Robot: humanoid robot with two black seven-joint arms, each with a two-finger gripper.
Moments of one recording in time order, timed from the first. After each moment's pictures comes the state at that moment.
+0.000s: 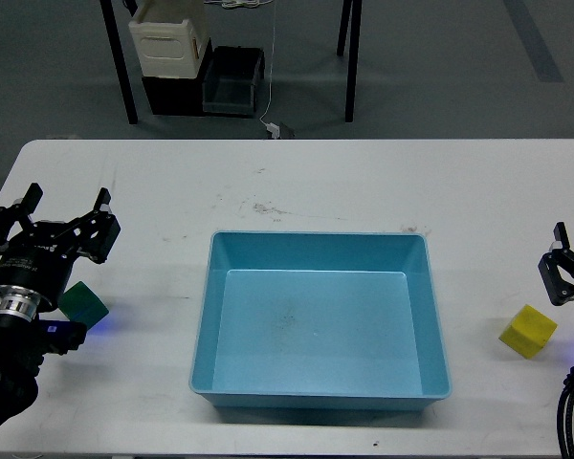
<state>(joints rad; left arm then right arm) -0.10 0.67 -0.82 -1.61 -0.84 -0.46 -0.49 -0.26 0.00 1.67 1.62 0.12 0.25 -0.04</state>
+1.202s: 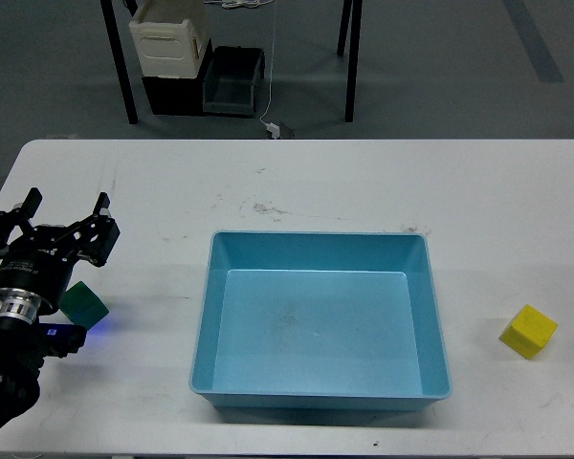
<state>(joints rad) -0.09 0.66 -0.82 -1.59 -0.84 -0.46 -0.49 0.01 -0.54 1.62 1.59 -1.00 0.30 -0.02</state>
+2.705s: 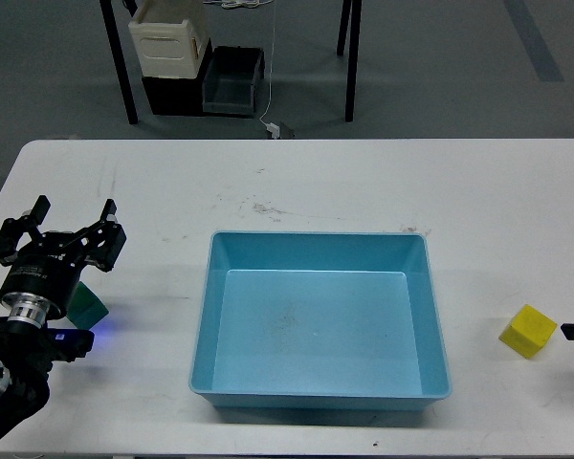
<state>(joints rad) -0.09 0.63 -0.81 -1.57 -0.83 -0.45 -0.49 0.47 -1.17 0.66 1.54 -2.10 0.49 0.49</state>
